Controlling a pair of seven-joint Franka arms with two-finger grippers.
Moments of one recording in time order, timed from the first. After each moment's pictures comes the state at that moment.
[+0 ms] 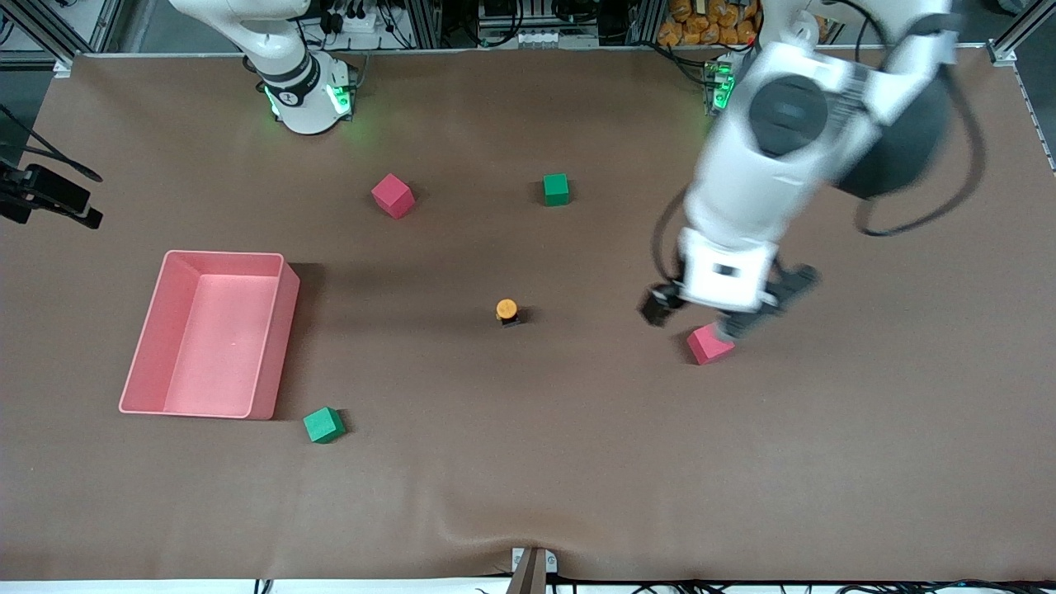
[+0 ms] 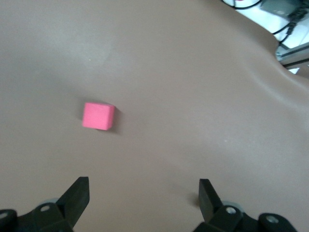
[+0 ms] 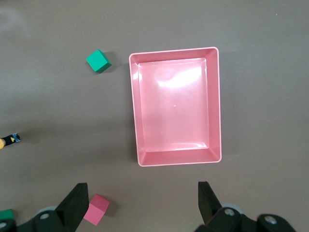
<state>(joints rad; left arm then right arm) -0.41 0.41 0.00 -1.24 -0.01 1.70 -0.97 -0.02 0.02 -0.06 -1.47 0.04 1.49 0.03</state>
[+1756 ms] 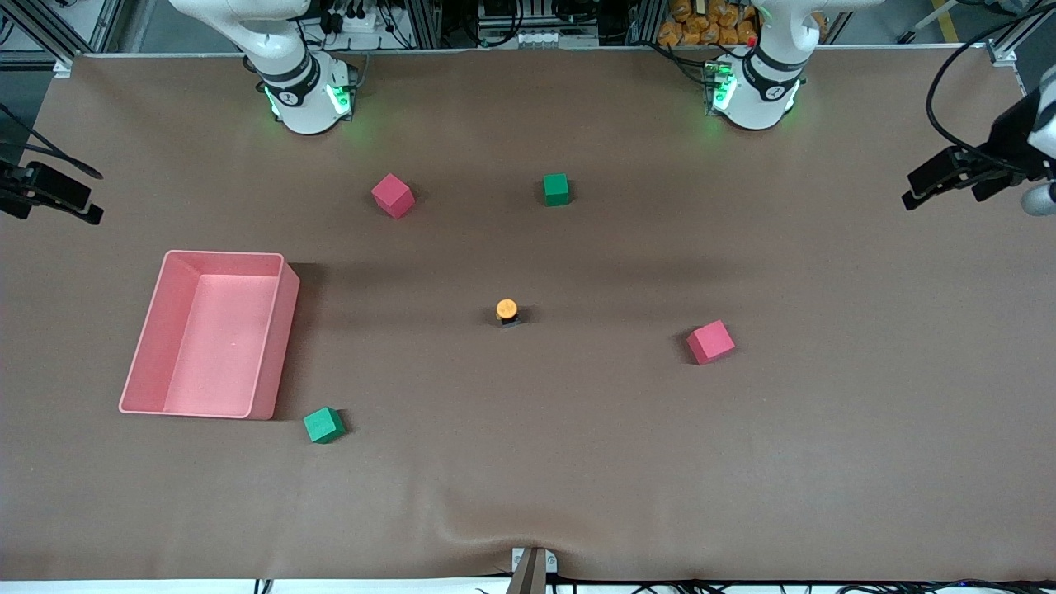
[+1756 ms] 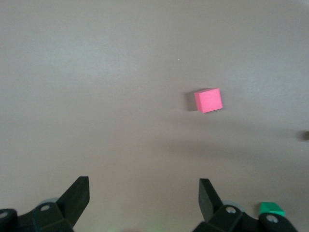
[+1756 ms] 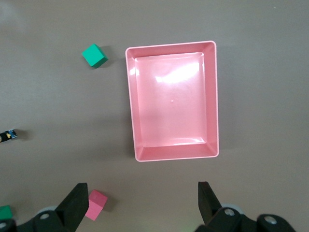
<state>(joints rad) 0.00 -0.12 -0.03 -1.70 -0.01 1.60 -0.16 -0.02 0.02 -0.06 -1.47 0.03 1.47 0.03</state>
